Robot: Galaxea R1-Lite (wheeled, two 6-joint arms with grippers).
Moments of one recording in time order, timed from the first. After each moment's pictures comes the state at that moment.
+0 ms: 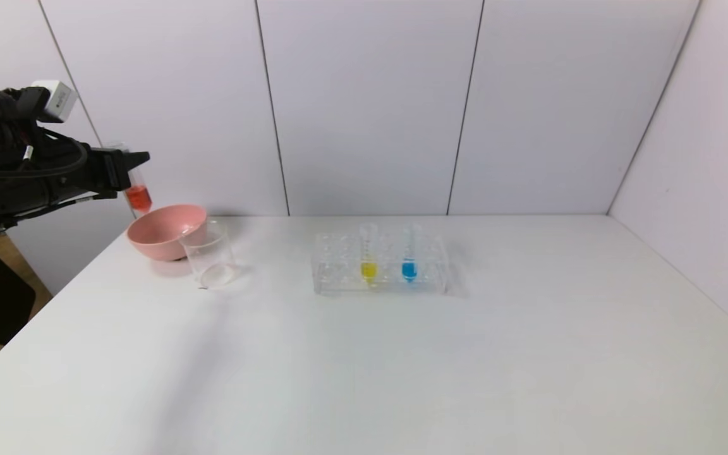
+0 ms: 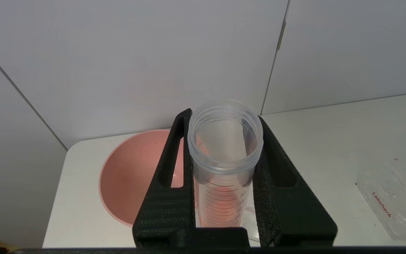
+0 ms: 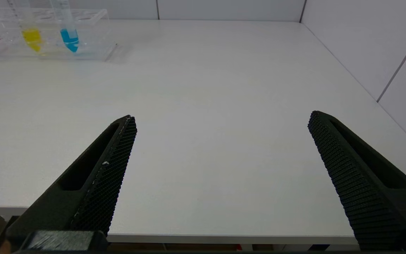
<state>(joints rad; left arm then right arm) 0.19 1.75 -1.12 -0.57 -0.38 0.04 0.00 0.00 0.00 0.01 0.00 0.00</state>
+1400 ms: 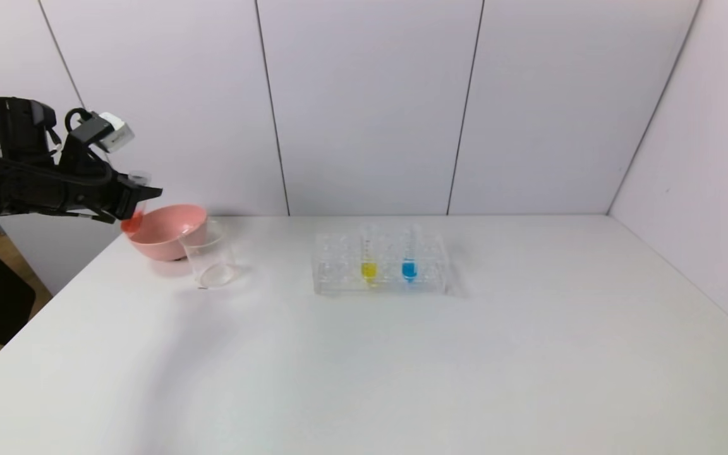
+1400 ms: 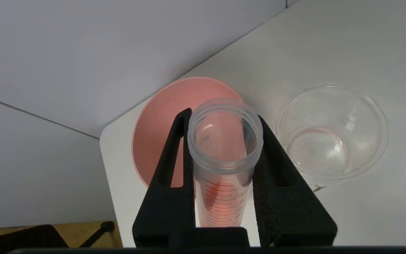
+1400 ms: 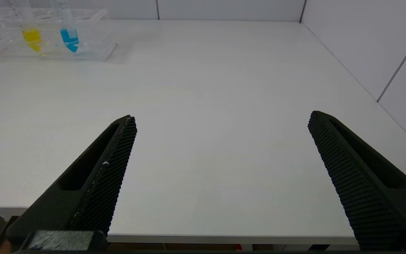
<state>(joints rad) 0.23 1.91 -1.43 -0.07 -0.44 0.61 0.00 0.00 0.00 0.01 0.00 0.00</state>
